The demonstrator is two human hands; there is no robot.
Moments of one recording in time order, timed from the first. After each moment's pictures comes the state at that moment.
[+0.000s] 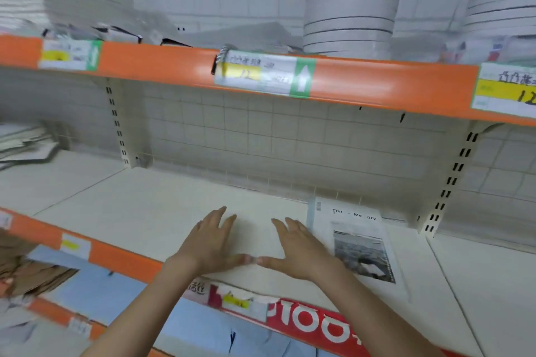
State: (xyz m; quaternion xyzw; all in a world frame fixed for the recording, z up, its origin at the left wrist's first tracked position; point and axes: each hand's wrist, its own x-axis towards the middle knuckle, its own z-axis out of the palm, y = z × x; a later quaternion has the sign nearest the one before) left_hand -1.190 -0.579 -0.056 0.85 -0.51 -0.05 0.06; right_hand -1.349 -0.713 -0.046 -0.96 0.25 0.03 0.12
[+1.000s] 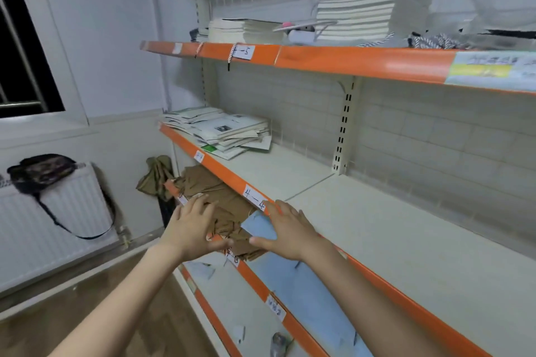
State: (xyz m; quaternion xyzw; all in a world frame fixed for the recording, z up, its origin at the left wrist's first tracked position) left_hand -0.921 -0.180 -0.054 0.97 -0.22 0.05 -0.01; right_hand -0.984 -0.396 -0.040 -0.99 -0.05 0.01 0.14
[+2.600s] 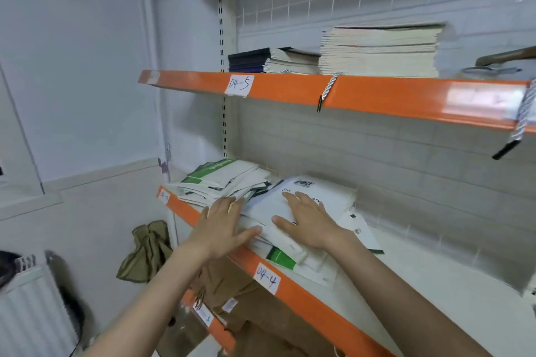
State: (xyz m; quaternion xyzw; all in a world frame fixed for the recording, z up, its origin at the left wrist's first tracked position) left_hand -0.428 -0.097 -0.010 0.94 -0.31 0.06 0.11; right_hand -0.497 -0.294 0.007 -0.99 0.05 -0.06 0.13
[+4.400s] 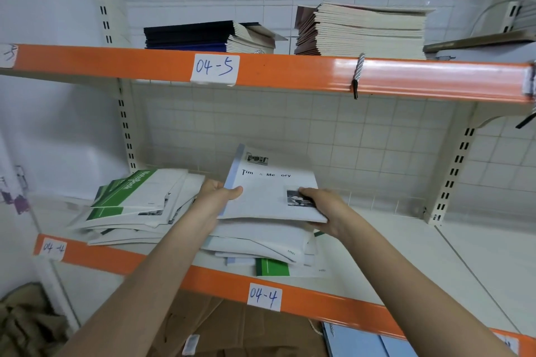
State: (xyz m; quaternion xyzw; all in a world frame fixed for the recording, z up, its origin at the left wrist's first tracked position) left_hand -0.308 -0.181 0.003 0.69 -0.22 -0.24 0.64; right_hand -0.489 -0.300 0.014 -0.58 0.39 -0.26 0.67
